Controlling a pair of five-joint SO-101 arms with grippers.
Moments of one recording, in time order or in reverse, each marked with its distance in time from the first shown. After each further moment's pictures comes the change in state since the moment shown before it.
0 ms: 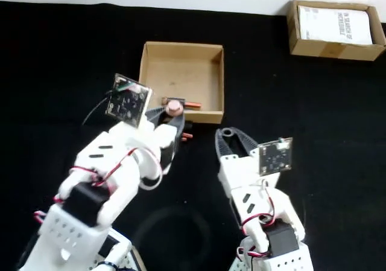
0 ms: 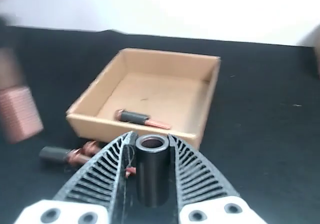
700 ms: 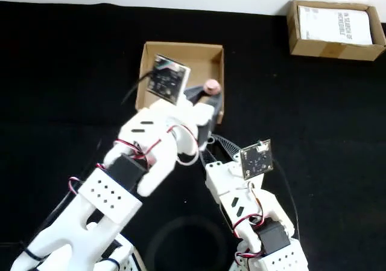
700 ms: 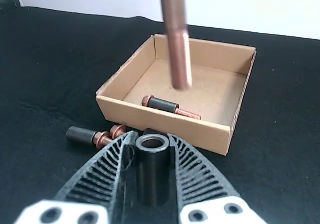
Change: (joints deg) left arm 8.4 20.3 -6.8 -17.1 1.3; right arm -5.2 0.0 5.5 -4.7 0.0
